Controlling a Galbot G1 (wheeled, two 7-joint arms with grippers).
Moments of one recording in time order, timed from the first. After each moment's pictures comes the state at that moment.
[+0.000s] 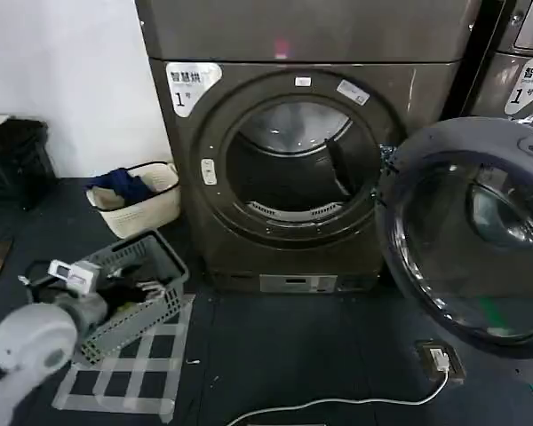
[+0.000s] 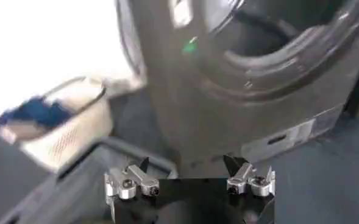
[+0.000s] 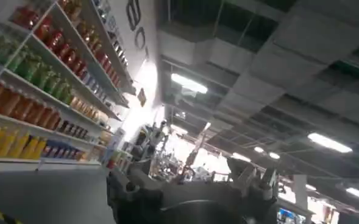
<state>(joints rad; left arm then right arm) 0.96 -0.47 -0.26 -2.08 -1.18 0.74 -0.35 -1.80 1.61 1.91 1.86 0.24 0.16 0.33</state>
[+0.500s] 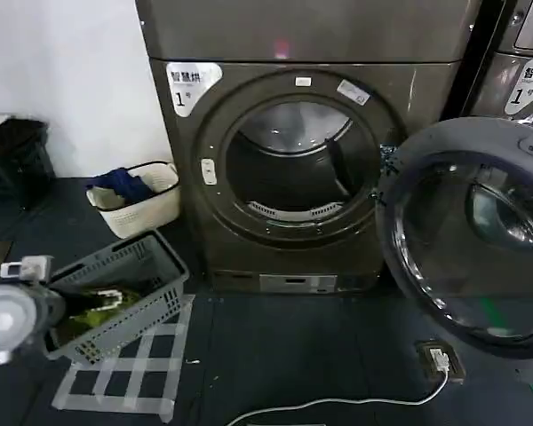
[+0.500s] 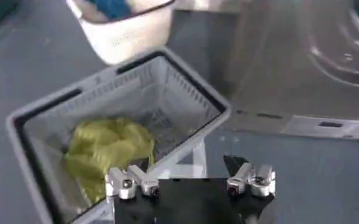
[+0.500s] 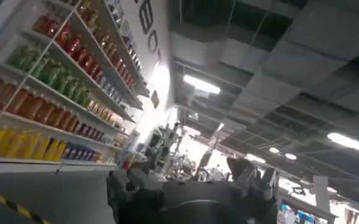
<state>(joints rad) 0.93 -0.31 -0.28 -1.96 -1.83 0.74 -0.70 -1.80 1.61 1.86 1.85 0.23 0.18 0.33</state>
